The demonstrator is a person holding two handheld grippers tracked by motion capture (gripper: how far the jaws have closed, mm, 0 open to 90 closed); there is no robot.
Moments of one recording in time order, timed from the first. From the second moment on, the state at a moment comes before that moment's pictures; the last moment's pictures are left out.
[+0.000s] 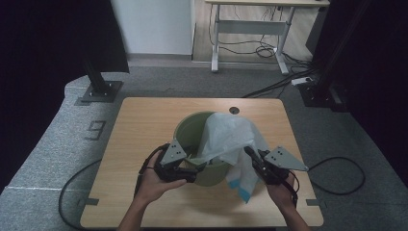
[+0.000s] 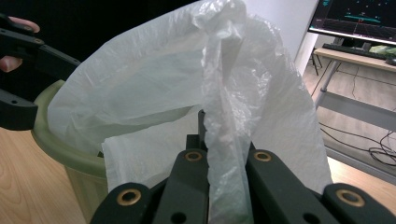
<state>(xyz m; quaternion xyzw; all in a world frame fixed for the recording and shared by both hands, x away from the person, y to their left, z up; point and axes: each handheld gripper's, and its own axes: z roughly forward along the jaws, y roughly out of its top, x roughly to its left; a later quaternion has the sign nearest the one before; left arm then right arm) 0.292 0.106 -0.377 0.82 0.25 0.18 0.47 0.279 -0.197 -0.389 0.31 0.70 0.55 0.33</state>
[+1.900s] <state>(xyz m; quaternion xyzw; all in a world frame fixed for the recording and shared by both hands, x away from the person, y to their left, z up) 0.323 0.074 -0.356 0.82 0.28 0.13 0.49 0.245 -0.185 -0.453 0.38 0.69 0.52 0.31</state>
